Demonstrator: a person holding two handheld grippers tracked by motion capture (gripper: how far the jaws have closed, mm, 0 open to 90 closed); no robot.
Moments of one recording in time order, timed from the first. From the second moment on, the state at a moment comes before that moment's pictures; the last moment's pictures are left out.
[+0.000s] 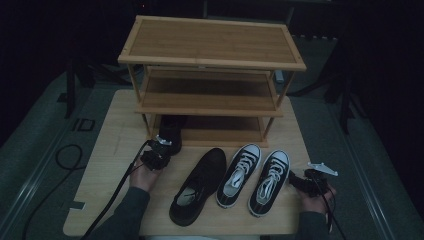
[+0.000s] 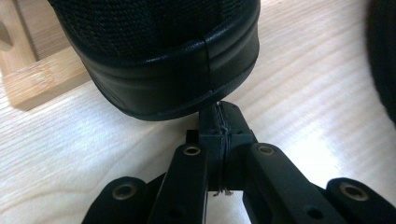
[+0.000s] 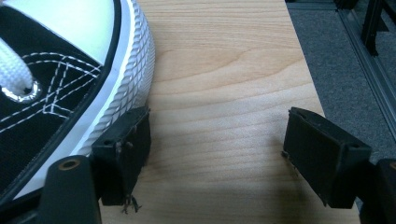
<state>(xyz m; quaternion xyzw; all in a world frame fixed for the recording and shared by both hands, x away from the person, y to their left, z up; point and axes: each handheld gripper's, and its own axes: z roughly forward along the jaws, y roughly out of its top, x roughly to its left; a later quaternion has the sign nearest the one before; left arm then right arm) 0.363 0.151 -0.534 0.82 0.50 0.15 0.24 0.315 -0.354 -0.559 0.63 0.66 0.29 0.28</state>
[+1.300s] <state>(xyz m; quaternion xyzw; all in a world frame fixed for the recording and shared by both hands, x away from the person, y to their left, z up) 0.339 0.152 -0.486 0.82 0.45 0.13 0.33 0.315 -0.354 -0.559 0.63 0.66 0.29 0.28</state>
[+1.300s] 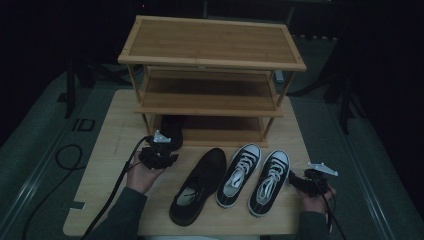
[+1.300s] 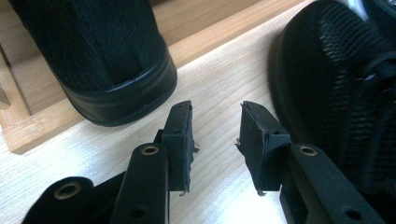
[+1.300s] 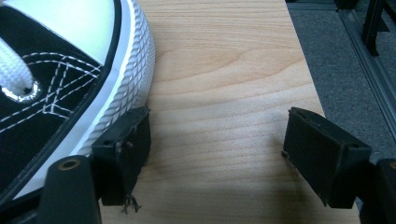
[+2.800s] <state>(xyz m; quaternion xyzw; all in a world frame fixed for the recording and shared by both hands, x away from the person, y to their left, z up) 0.291 0.122 -0.448 0.85 0.36 0.03 0.38 0.315 -0.354 -0.559 0.63 0.66 0.29 0.28</state>
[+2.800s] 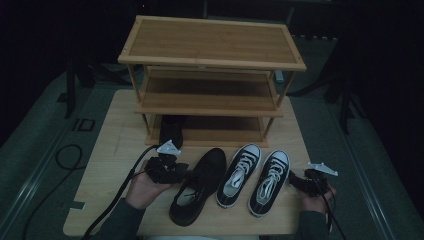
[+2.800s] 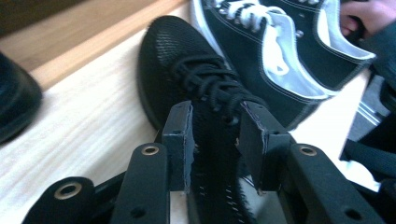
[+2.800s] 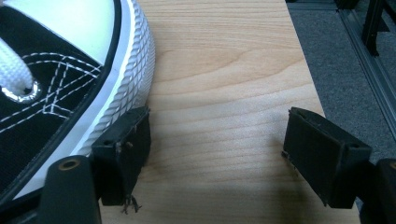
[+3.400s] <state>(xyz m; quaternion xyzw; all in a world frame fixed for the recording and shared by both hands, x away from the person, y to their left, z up) 0.289 0.115 -0.459 0.88 0.37 0.11 0.28 0.315 -0.354 -0.559 0.63 0.66 0.29 0.28</state>
